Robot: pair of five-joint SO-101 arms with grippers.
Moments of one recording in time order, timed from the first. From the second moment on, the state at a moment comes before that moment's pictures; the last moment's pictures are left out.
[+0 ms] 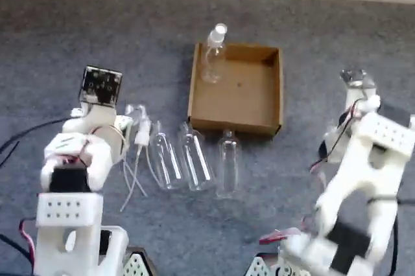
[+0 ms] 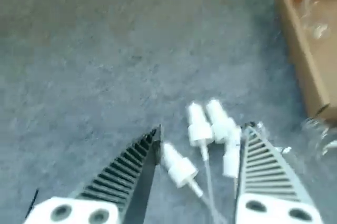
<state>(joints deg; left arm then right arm) -8.7 -56.7 54.5 52.8 -10.1 24.9 -6.8 16.5 81.3 34.9</state>
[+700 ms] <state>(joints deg) -10.5 2.6 18.4 58.2 -5.8 24.5 35.0 -25.5 86.7 35.4</state>
